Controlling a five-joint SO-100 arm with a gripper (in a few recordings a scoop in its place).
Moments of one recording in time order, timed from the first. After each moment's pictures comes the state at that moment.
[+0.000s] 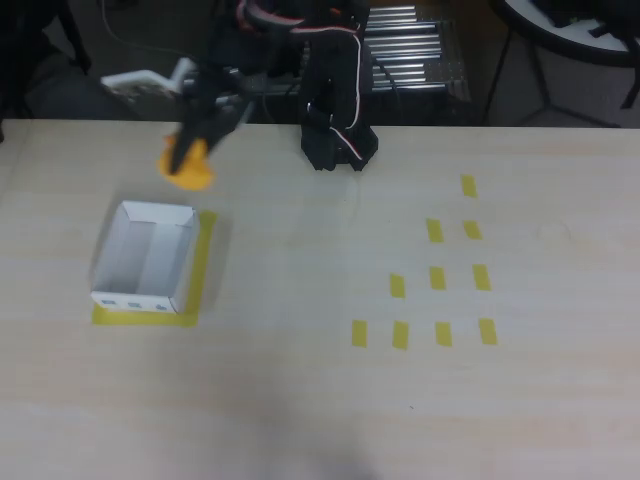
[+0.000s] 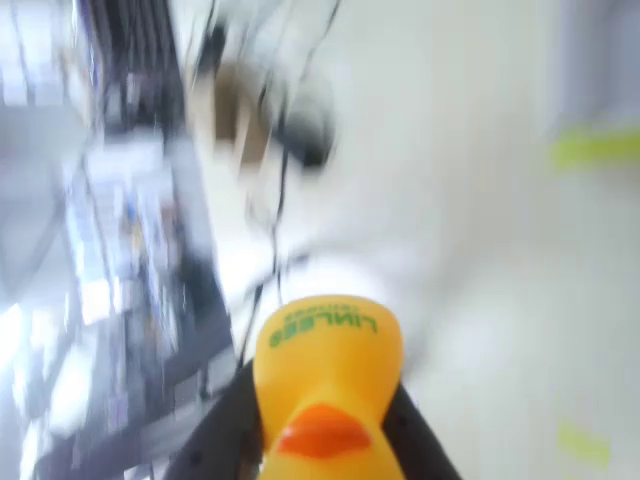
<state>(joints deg) 35.9 112.7 78.2 65.7 -9.8</state>
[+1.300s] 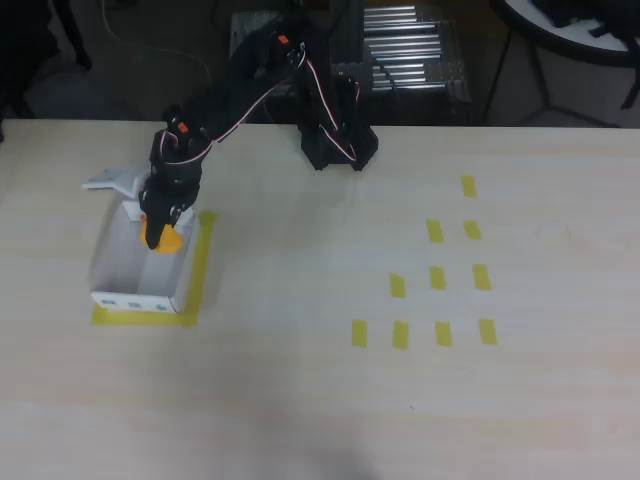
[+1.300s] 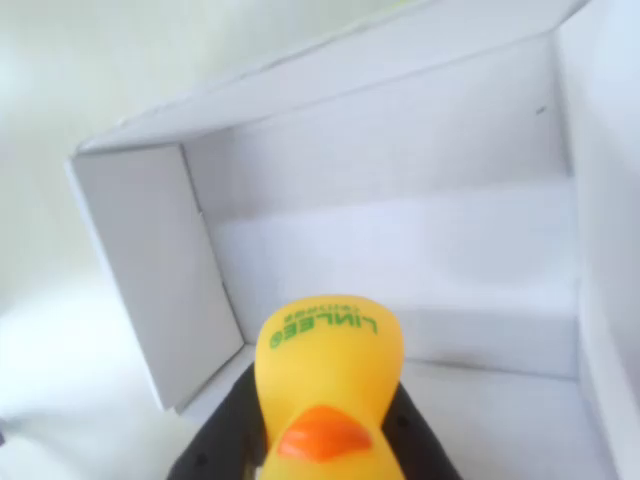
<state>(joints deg) 49.0 82.5 99.7 41.8 -31.4</state>
